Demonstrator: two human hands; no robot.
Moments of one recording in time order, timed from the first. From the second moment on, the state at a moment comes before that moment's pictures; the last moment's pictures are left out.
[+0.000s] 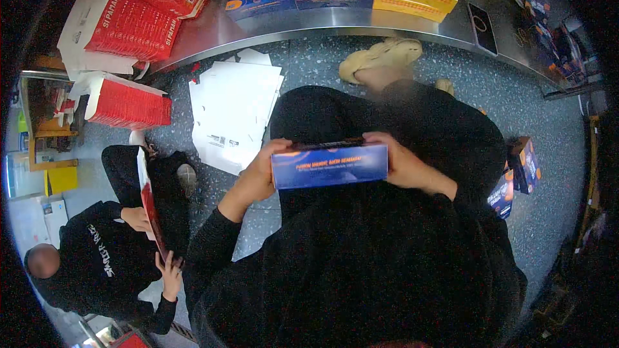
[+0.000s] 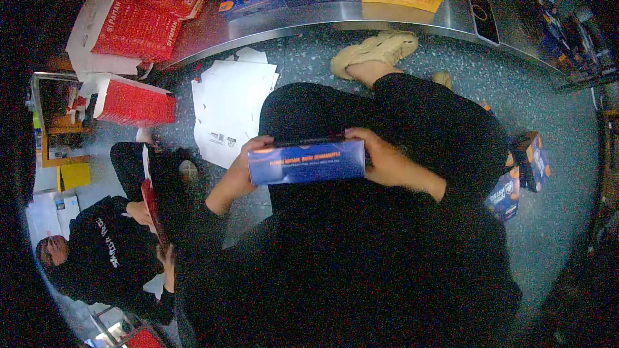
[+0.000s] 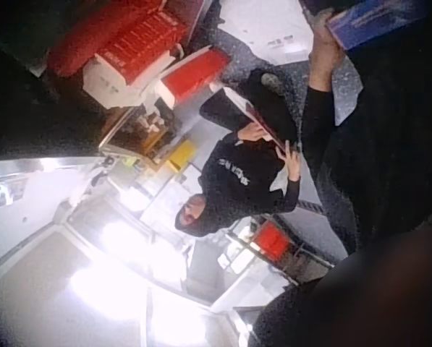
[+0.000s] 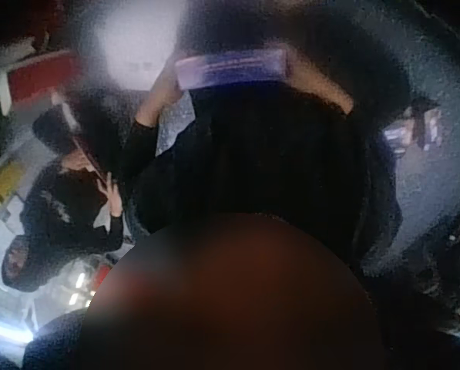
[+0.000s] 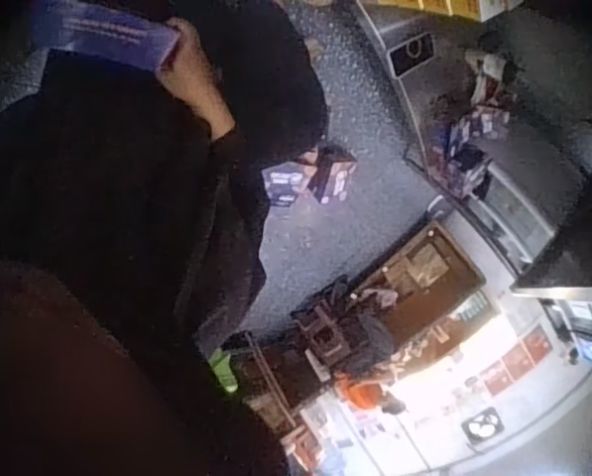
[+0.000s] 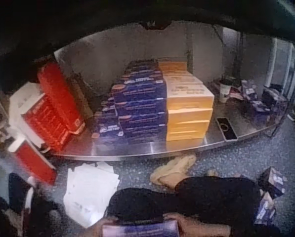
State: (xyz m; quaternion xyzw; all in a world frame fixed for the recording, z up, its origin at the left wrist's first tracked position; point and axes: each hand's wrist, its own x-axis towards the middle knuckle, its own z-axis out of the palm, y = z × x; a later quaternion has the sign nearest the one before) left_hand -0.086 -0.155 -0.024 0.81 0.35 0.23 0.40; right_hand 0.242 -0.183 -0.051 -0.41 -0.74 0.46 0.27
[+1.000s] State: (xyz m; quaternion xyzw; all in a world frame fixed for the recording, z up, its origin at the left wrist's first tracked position) left_hand 0.040 -0.136 -0.036 0.31 0.40 0.62 0.60; right_hand 0.212 -0.149 -0.027 -0.38 -0.21 0.74 0.52
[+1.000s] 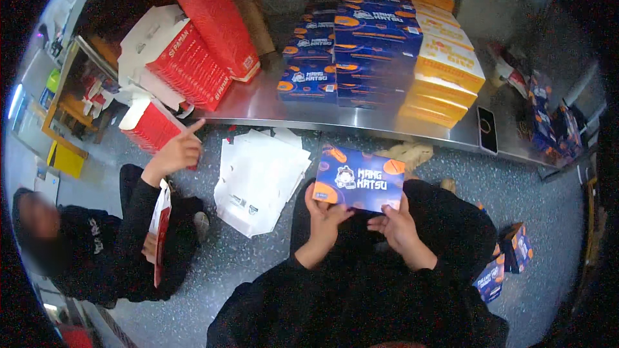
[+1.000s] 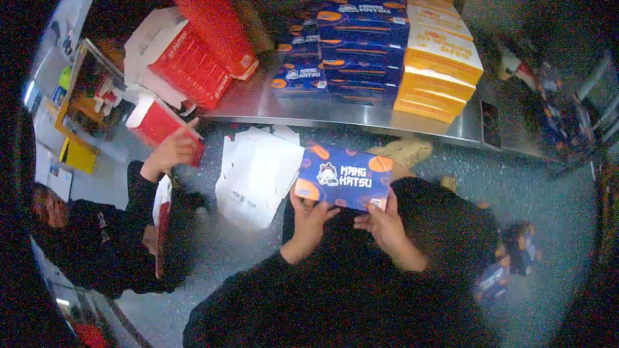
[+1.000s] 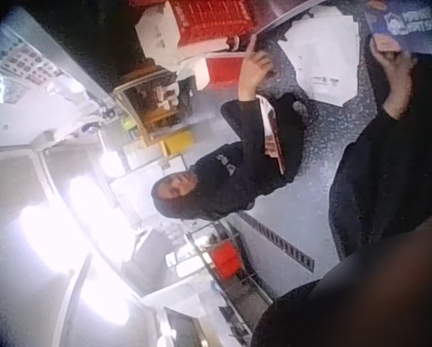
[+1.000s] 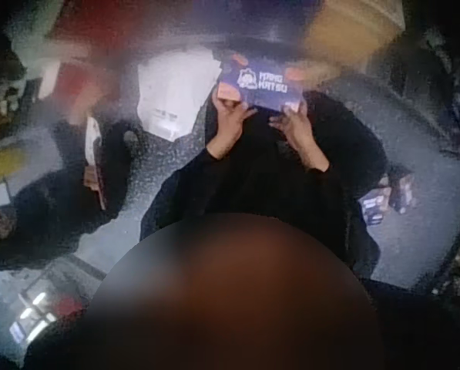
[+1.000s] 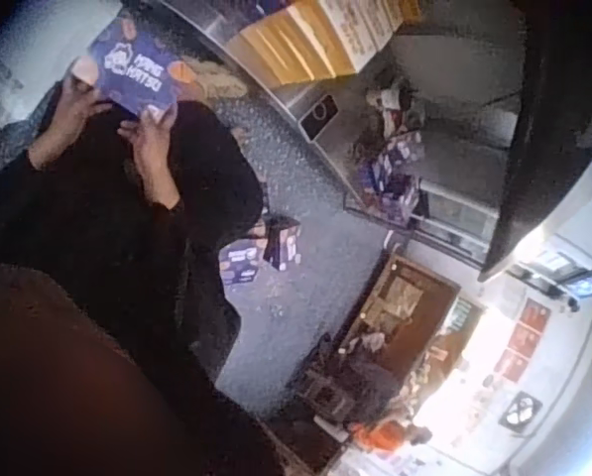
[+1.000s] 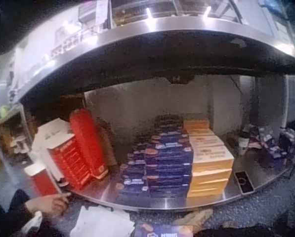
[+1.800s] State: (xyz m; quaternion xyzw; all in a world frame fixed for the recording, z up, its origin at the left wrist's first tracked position) left_hand -0.058 0.162 -0.008 0.21 0.55 0.70 0.42; right_hand 0.222 -0.138 -0.126 -0.58 -0.53 0.54 0.30
